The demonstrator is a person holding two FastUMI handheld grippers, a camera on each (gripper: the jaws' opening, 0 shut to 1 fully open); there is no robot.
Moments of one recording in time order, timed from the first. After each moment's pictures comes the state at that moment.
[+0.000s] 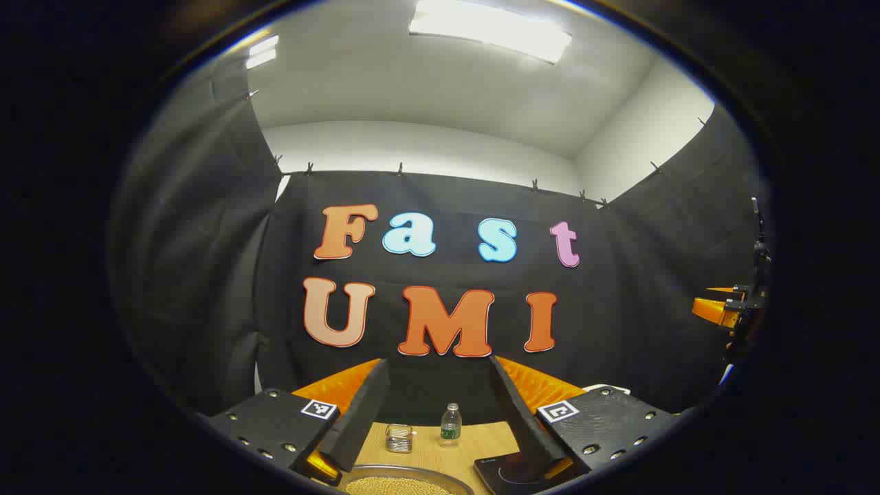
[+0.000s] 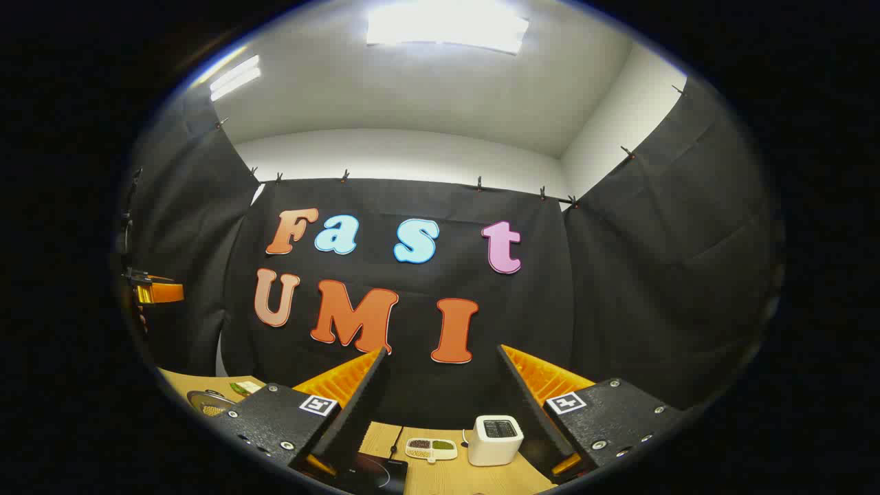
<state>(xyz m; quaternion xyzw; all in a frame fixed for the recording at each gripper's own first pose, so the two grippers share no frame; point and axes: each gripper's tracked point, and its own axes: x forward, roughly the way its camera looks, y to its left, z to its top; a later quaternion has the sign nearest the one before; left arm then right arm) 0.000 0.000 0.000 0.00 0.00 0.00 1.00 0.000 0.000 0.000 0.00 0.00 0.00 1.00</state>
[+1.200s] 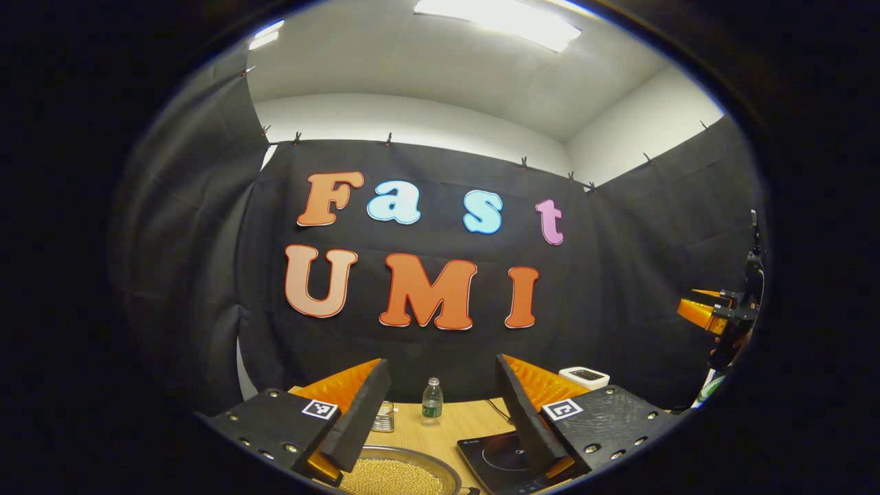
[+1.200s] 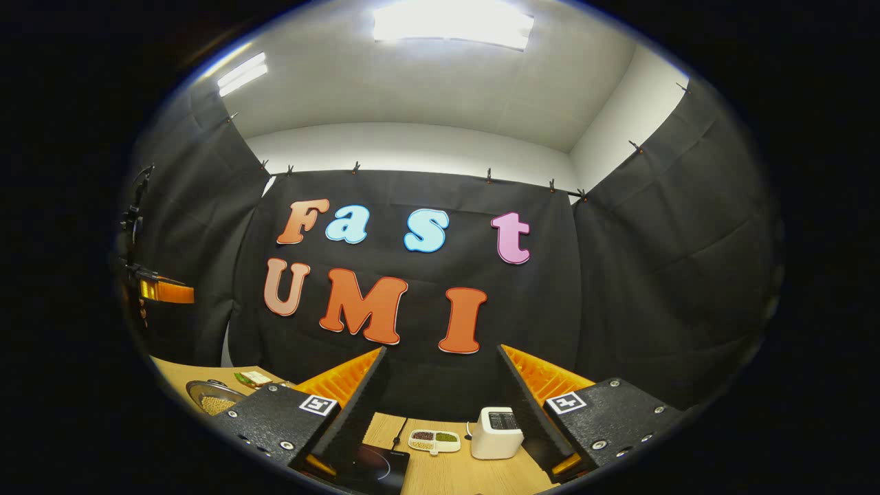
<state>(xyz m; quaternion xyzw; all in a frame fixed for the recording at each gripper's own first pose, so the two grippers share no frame) -0.010 -0.025 -0.056 0.00 0.08 -0.05 1.00 -0.014 0.008 -0.027 -0.01 0.01 0.02 1.00</state>
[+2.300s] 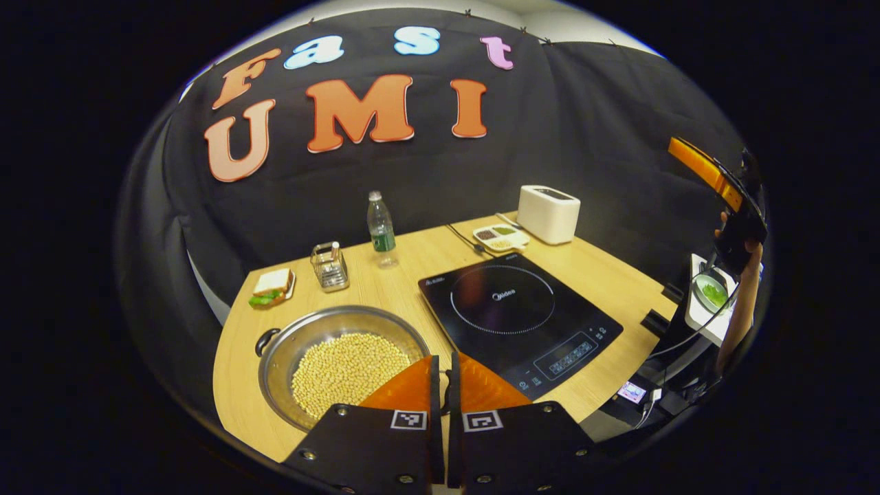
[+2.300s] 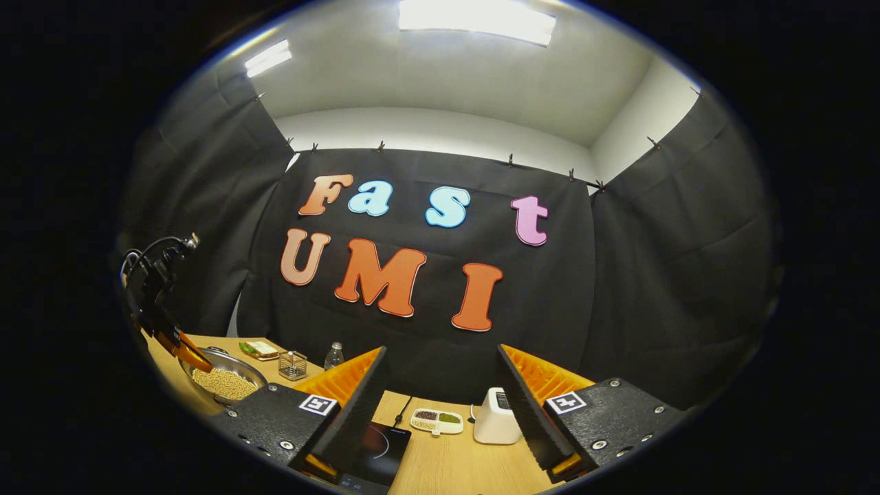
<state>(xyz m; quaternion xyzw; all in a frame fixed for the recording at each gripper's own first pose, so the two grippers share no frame) -0.104 -0.066 -0.297 0.06 0.45 -0.14 0.88 -0.043 0.024 -0.091 -0.04 0.04 0.05 1.00</state>
